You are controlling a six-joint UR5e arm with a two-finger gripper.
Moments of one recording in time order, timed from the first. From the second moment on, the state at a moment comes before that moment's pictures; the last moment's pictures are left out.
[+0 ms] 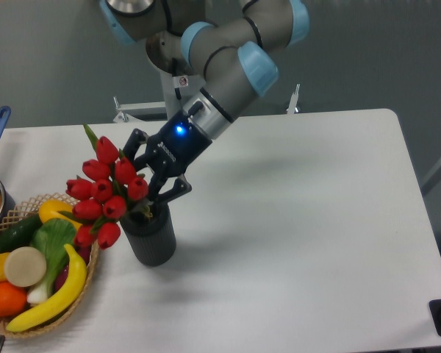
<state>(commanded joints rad) 2.51 -1.66 -1.93 -0.79 0.43 1.11</state>
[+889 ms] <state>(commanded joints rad) 2.52 -1.64 -1.80 -0.79 0.37 0.92</state>
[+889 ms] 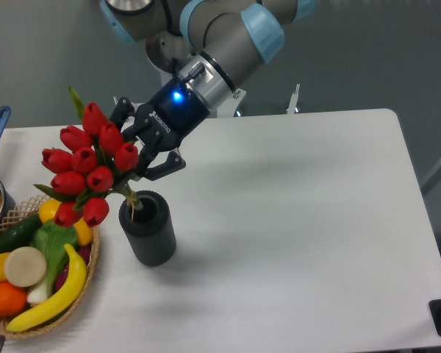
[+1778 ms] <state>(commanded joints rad) 2.65 -1.66 -1.67 -0.79 0.36 0.85</state>
